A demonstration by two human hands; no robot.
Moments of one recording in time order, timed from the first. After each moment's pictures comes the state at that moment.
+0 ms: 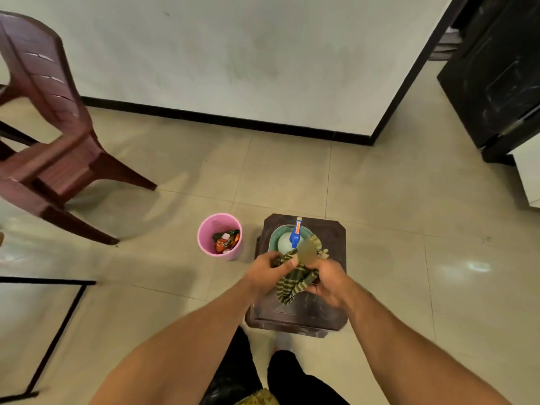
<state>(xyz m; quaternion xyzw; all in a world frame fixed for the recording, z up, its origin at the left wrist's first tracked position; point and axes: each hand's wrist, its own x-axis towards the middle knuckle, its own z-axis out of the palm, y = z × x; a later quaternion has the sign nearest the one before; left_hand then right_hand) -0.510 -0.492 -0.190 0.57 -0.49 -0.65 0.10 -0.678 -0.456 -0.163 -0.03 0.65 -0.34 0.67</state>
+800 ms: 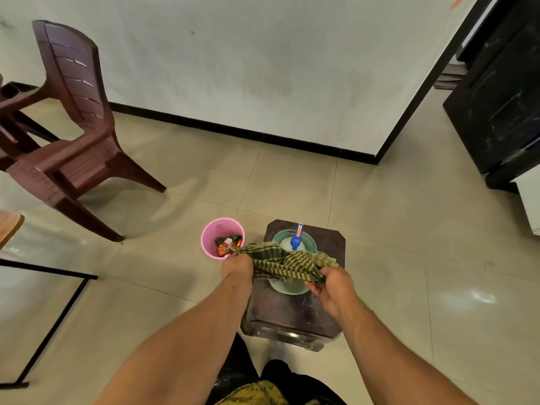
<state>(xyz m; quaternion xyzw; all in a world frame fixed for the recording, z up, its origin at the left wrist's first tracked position) -0.495 -0.486 -0.154 0.78 -0.10 -0.53 0.31 -0.678 -0.432 -0.144 0.05 0.66 -0.46 0.60</state>
